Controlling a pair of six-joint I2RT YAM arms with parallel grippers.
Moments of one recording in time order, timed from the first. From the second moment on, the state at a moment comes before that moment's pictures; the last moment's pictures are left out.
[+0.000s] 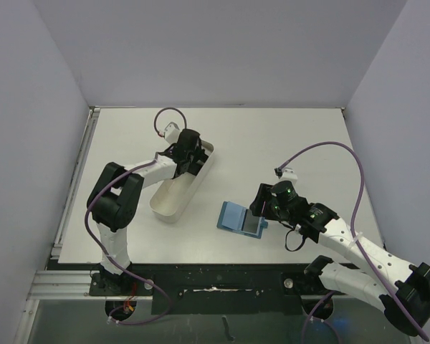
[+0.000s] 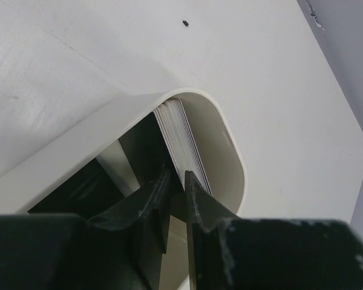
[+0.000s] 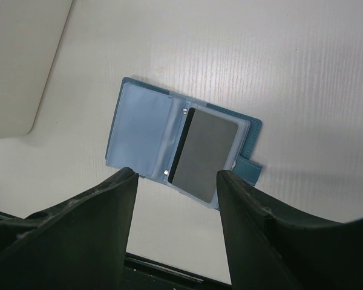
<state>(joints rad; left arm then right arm) -0.53 1.95 1.25 0.05 -0.35 -1.16 0.69 0.93 0.65 -0.49 0.18 0.72</state>
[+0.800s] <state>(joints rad) -0.53 1.82 1.20 0.01 -0.29 -1.18 0.69 0.92 0.64 -0.49 0.17 0.72</state>
